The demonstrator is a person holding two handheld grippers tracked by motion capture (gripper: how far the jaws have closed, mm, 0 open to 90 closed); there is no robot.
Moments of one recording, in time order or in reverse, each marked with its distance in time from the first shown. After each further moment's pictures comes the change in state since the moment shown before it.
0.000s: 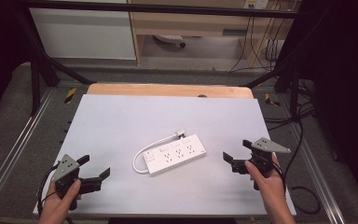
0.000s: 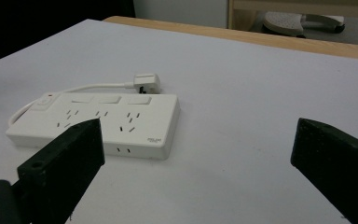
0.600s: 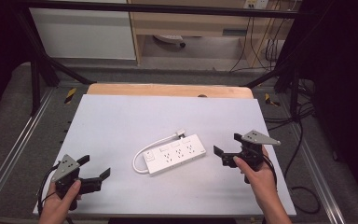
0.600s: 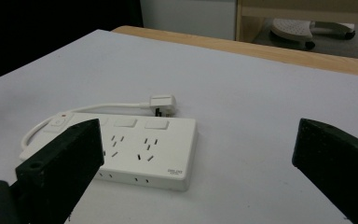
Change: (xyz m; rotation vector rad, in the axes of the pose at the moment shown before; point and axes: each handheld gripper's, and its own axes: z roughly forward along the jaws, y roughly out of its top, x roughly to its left) left arm 0.000 0.000 0.000 0.004 0.004 0.007; right arm 0.019 0.023 0.019 -0.014 0.023 -0.003
